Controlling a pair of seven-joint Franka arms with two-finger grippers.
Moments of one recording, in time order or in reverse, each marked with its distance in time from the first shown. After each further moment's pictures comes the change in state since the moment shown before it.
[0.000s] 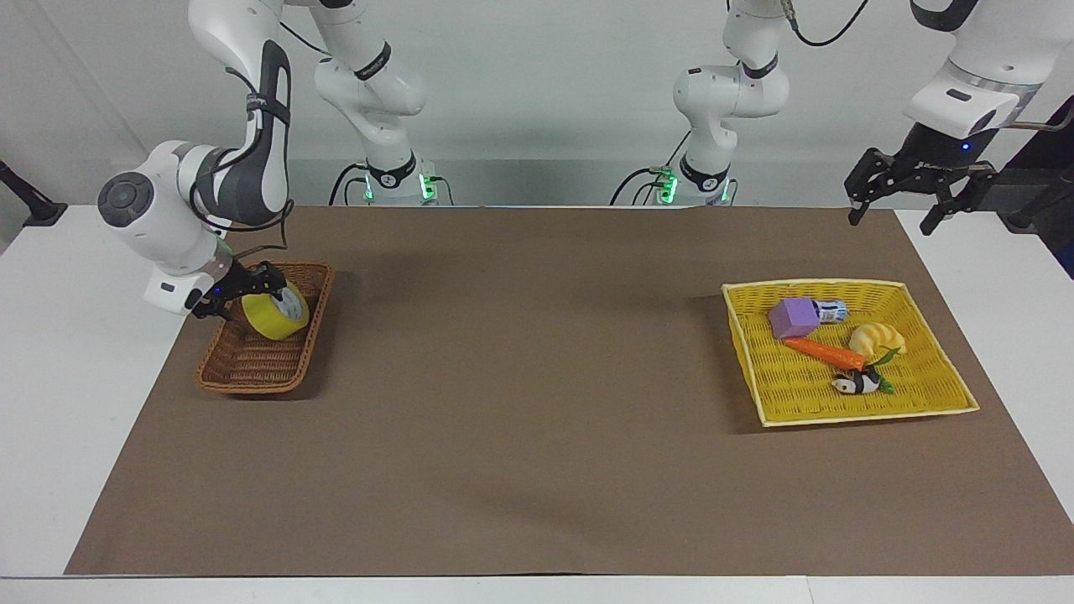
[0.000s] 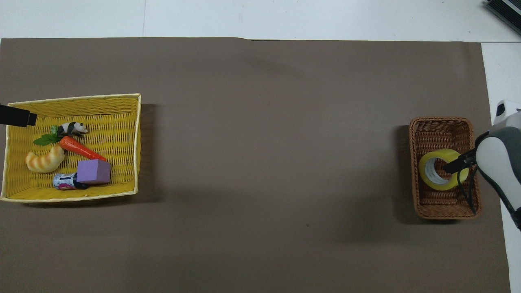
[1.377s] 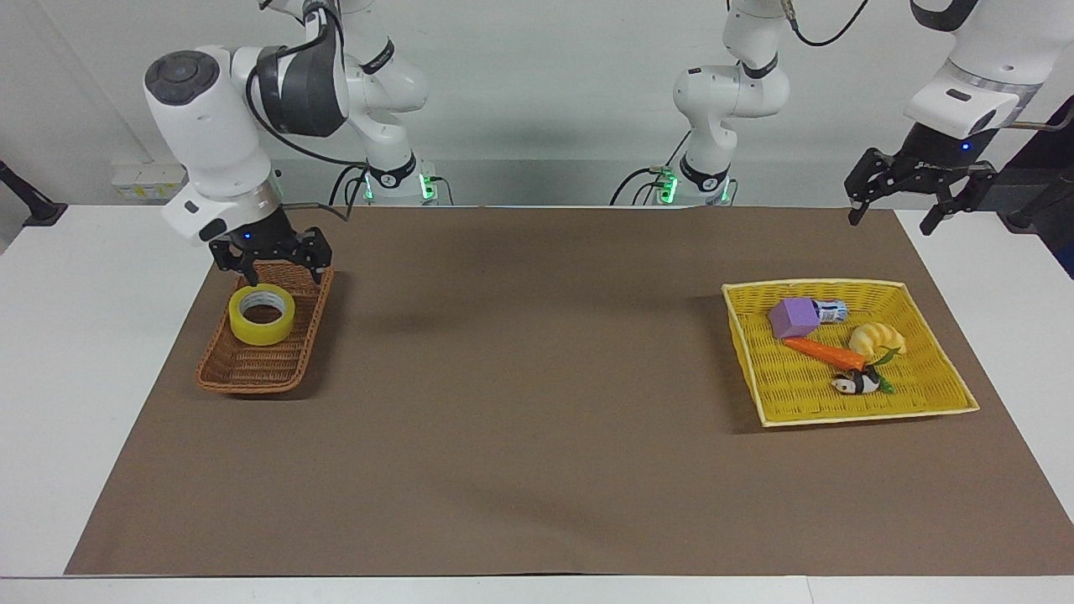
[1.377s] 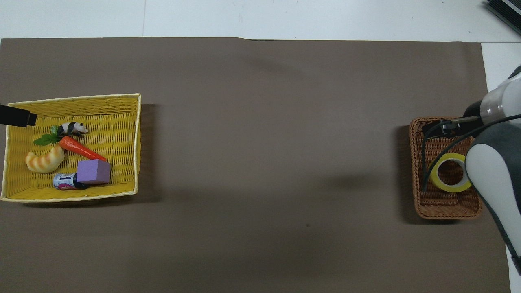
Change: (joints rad) left arm 0.000 0.000 0.000 0.000 0.000 0.000 0.000; right arm 0.230 -0.160 0.024 0.201 -0.001 -0.163 0.653
